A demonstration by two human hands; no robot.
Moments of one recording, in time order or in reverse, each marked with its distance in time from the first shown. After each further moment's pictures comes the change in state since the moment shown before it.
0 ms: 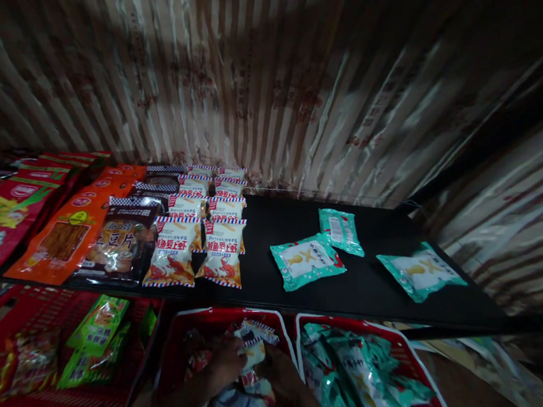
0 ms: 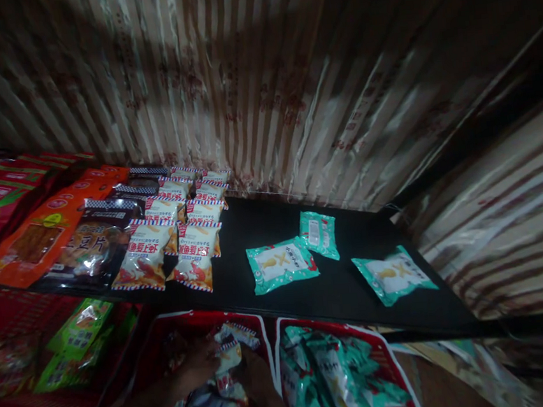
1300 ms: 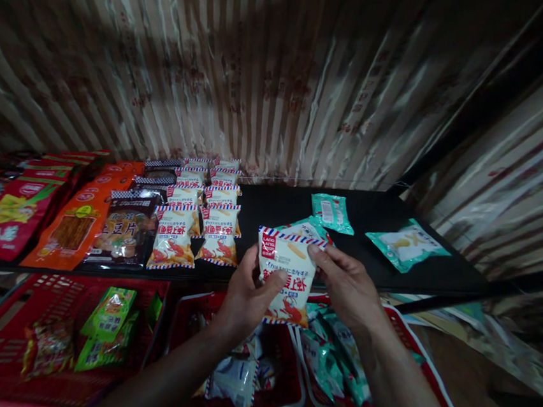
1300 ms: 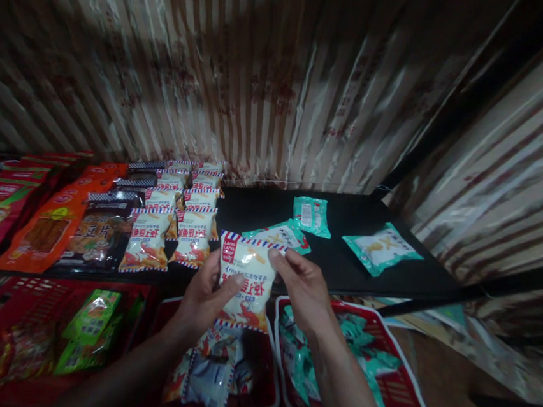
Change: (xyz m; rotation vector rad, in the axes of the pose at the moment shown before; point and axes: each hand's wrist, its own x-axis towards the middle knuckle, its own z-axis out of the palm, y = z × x) left_hand -0.066 0.193 -0.064 -0.756 0.000 0.393; right_hand -0.090 -0.152 -0.143 0.848 0.458 -0.379
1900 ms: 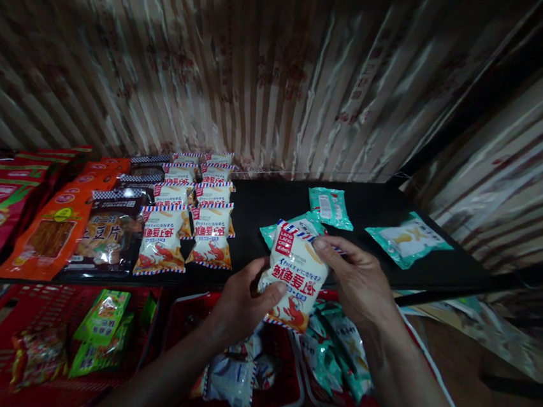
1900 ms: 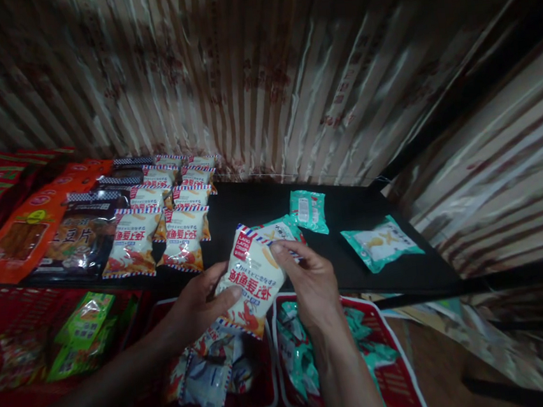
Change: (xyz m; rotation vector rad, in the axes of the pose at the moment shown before) left_hand 0.015 -0.009 -0.011 0.240 -0.168 -0.102; right_hand 0.016 -0.003 -0.008 0.094 0.206 -0.010
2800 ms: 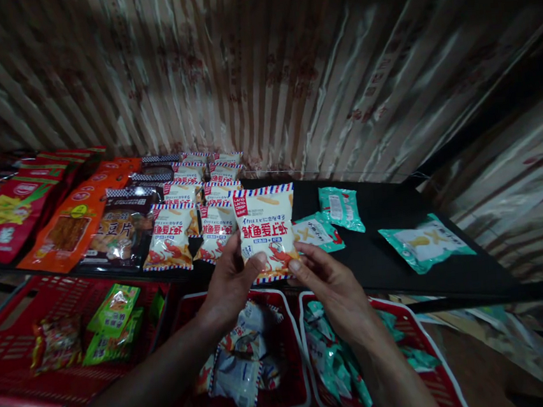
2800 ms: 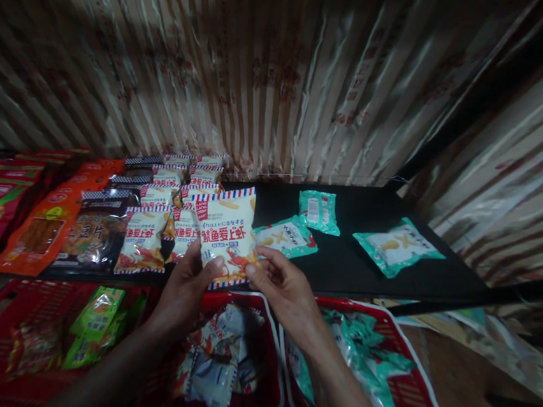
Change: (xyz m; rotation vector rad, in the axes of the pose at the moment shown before) left_hand 0.001 0.014 -0.005 -0.469 0.254 0.157; right_hand -0.021 0.012 0.014 -0.147 -0.338 0.070
